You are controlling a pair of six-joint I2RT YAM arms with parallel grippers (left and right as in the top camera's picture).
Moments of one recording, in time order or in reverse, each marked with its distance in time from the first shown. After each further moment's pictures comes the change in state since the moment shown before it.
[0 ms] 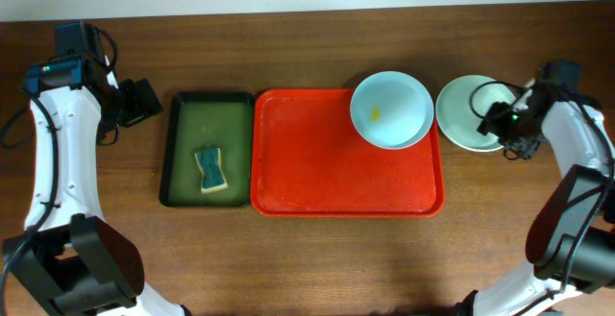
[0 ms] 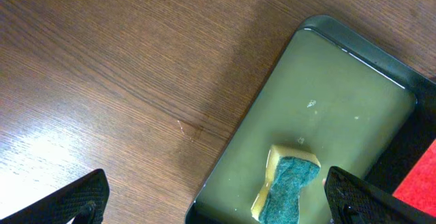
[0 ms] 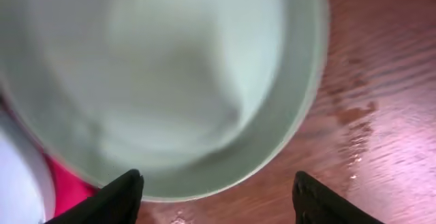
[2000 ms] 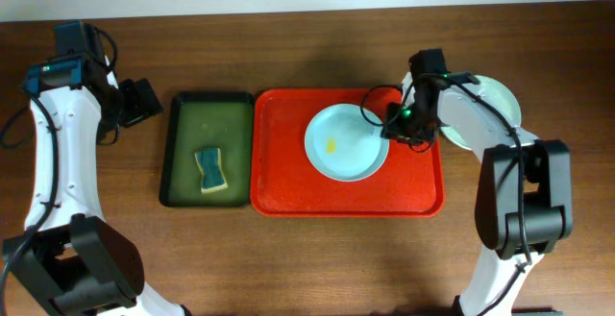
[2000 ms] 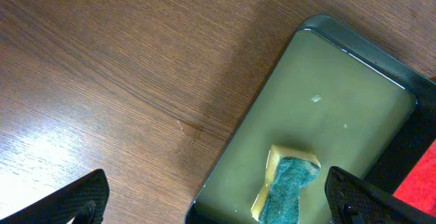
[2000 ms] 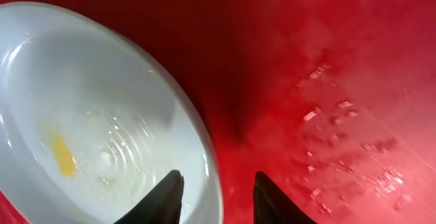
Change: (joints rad) left arm 0.000 0.000 0.000 0.000 0.000 0.000; right arm 0.461 0.144 0.076 -0.011 -0.160 0.080
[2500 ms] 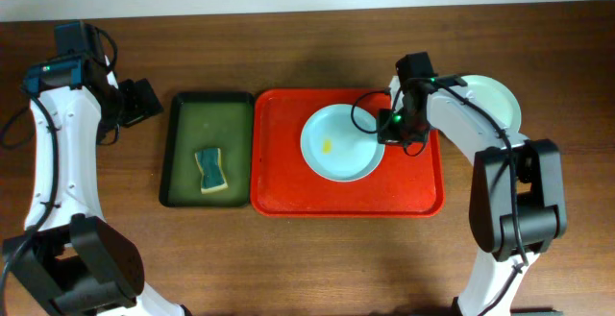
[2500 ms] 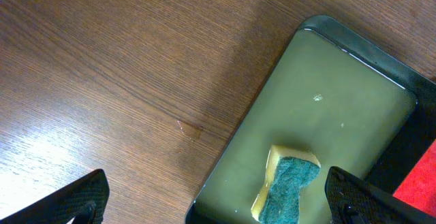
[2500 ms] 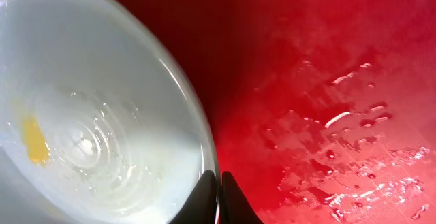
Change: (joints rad) left arm 0.000 0.000 0.000 0.000 0.000 0.000; right arm 0.053 0.000 -0.006 -0.007 0.060 -0.087
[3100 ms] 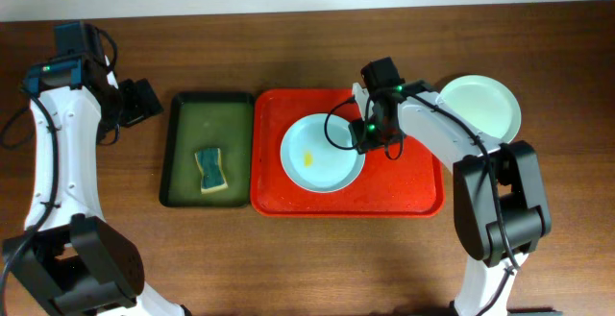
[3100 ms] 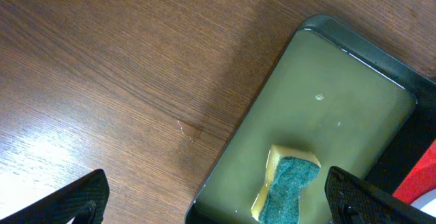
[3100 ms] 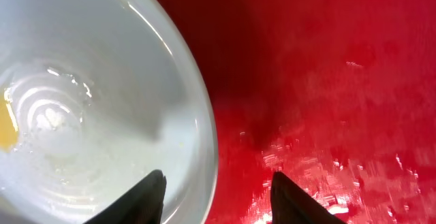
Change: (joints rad) left arm 0.000 0.000 0.000 0.000 0.000 0.000; right arm 0.138 0.000 0.015 0.012 0.082 -0.201
